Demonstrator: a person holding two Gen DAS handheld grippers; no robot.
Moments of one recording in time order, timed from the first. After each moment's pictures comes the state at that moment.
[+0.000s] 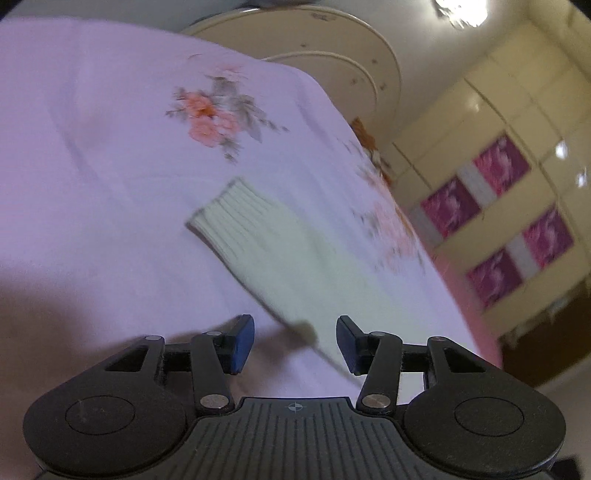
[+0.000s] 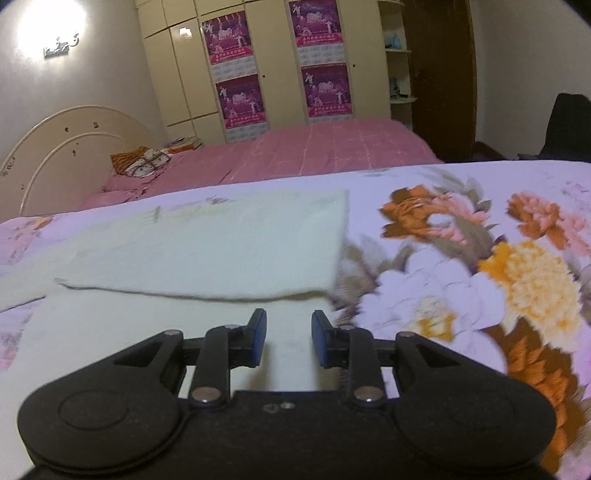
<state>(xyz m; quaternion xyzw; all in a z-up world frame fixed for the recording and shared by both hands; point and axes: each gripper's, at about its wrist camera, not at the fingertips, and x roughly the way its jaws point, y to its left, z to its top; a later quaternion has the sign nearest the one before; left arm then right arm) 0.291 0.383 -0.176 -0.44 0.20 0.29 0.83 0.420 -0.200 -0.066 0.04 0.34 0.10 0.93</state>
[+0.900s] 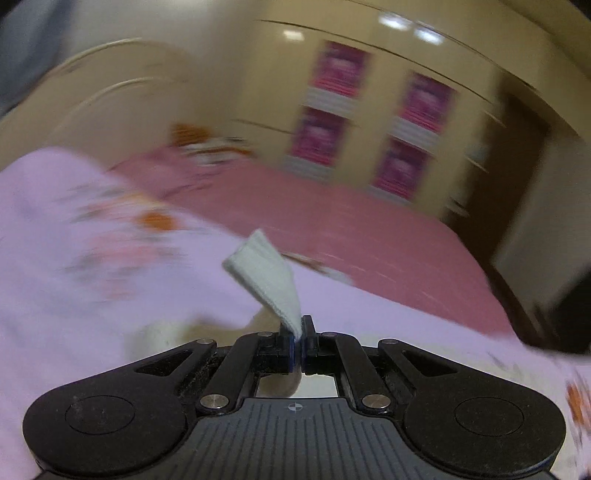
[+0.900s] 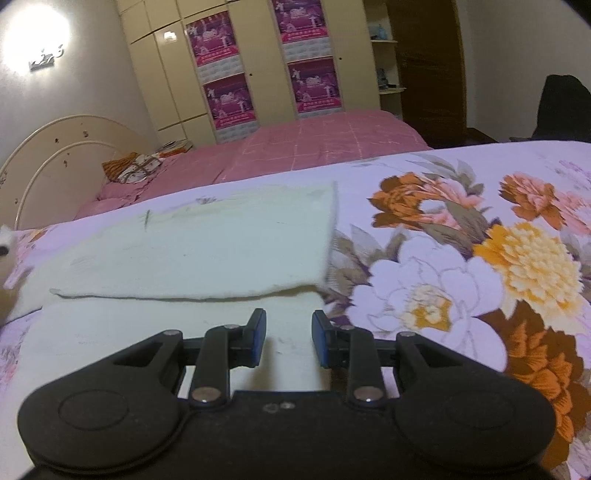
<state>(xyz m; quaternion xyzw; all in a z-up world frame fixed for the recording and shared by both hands) 0.489 0.208 -0.090 -0.15 0.26 0.10 0.95 0.420 -0.212 -0.072 0.07 0.34 0.08 0.93</state>
